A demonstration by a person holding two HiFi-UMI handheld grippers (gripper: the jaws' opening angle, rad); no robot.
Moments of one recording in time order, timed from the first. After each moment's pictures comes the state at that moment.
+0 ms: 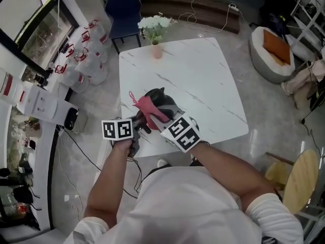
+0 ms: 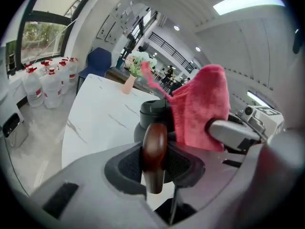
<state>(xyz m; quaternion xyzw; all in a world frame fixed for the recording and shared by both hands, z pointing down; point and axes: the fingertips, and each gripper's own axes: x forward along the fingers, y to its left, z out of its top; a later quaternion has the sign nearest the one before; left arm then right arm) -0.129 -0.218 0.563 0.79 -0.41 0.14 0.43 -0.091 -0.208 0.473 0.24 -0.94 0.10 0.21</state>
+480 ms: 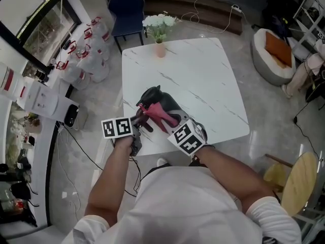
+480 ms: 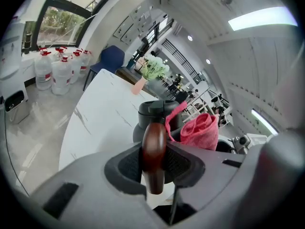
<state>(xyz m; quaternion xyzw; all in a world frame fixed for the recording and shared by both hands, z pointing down) -0.143 -0.216 0.573 0.76 -0.43 0.08 0.49 -0.068 -0.195 0.518 0.25 -0.92 0.04 0.30</state>
